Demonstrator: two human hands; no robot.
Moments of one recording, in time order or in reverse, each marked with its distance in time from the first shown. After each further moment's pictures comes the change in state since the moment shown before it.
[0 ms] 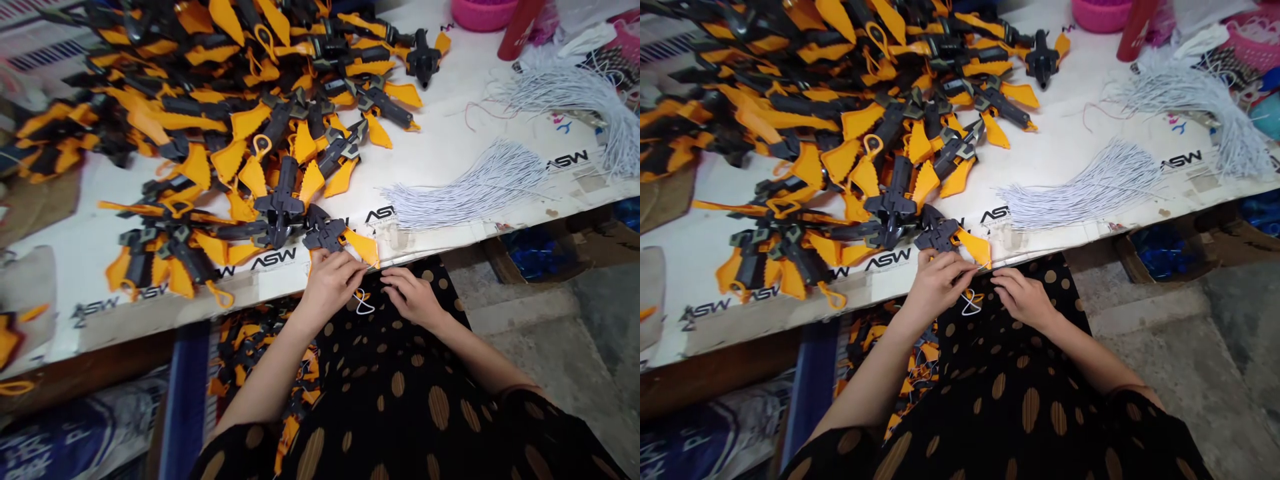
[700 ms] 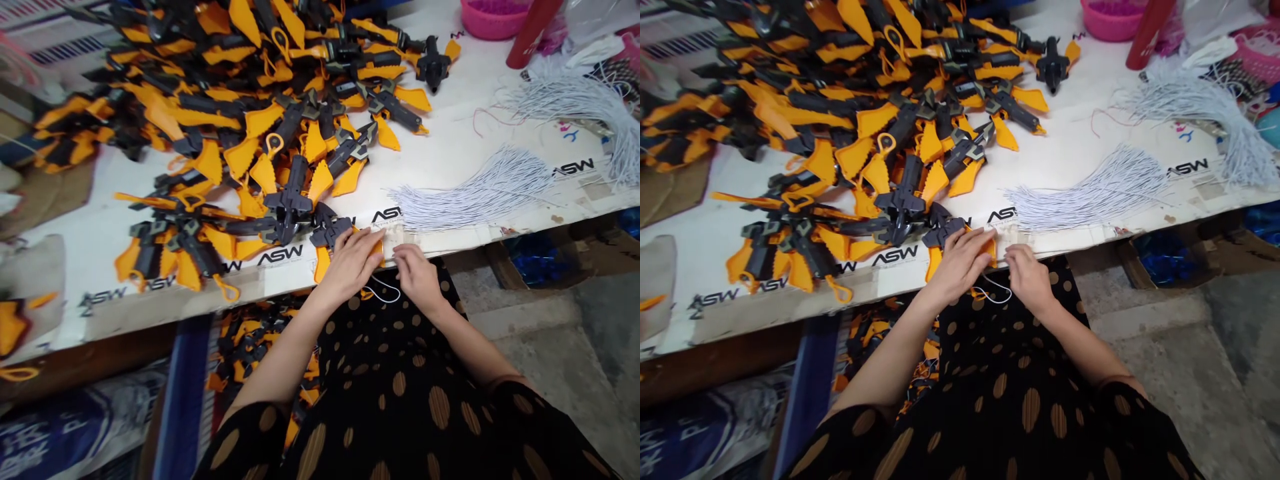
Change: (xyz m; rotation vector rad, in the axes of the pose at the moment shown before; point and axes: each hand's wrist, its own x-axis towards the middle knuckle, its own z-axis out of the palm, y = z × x) left_hand 0.024 -0.004 0.017 -0.121 -0.129 -0.069; right_hand 0.040 0.001 -0.003 0.108 0.172 0.295
